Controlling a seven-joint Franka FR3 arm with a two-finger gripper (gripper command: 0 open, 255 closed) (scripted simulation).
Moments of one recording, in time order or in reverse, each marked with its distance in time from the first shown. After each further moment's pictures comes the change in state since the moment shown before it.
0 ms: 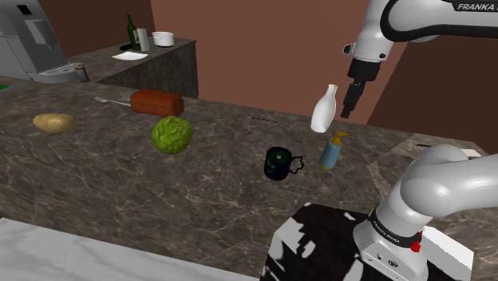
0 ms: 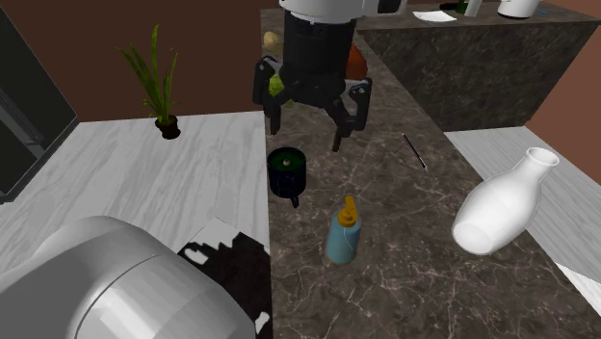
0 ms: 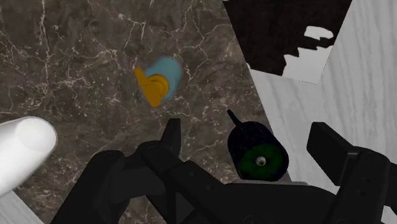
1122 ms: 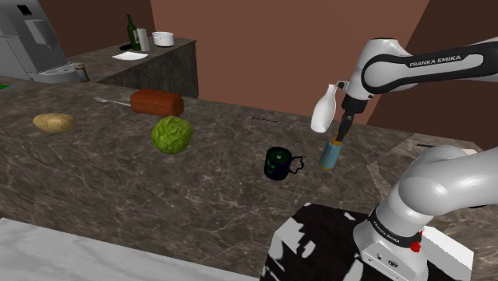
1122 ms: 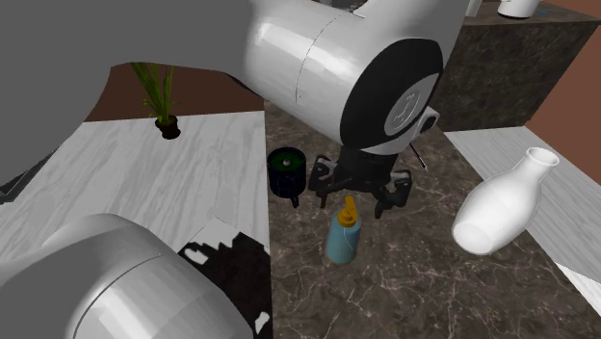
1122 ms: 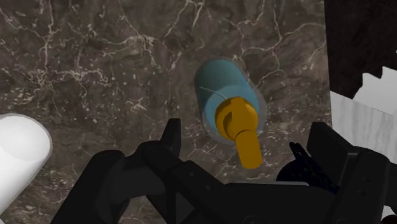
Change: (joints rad) arm -0.046 0.104 -0.238 -0.263 -0.180 0.431 -0.279
